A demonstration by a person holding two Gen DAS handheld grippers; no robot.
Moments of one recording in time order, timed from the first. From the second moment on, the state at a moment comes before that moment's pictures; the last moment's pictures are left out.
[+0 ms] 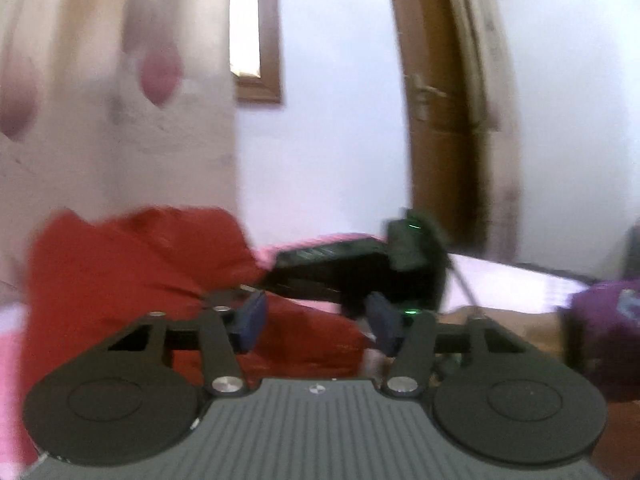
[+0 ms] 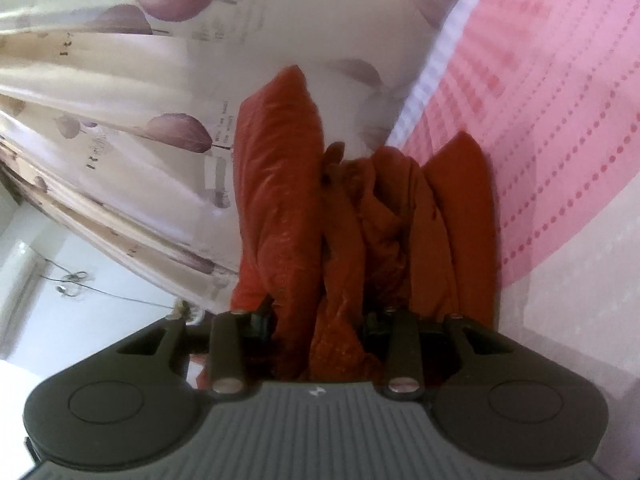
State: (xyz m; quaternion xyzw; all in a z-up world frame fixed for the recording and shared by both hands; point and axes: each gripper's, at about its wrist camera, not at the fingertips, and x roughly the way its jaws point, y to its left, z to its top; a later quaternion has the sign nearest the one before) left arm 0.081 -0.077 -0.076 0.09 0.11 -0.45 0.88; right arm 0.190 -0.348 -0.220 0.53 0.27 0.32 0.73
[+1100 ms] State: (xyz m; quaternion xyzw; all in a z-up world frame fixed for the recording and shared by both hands) left arm 0.123 -0.118 -0.123 0.10 0.22 -0.46 0.85; right arm 0.249 -0.298 -0.108 -0.04 0.32 0.27 0.91
